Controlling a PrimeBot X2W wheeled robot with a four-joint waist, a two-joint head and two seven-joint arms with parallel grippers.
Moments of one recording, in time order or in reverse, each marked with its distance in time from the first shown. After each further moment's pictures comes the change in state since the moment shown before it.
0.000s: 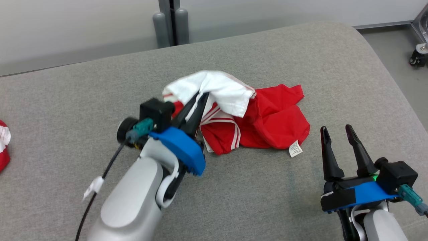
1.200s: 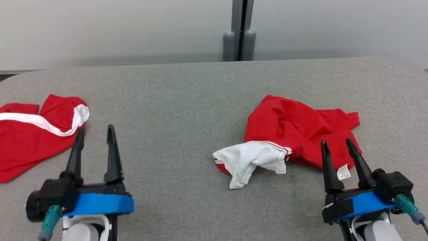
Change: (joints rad) left arm 0.487 0.058 0.398 -0.330 0.179 0.157 -0.233; right arm 0.047 0.001 -0.013 0.022 -0.047 0.000 0.000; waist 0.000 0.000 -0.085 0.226
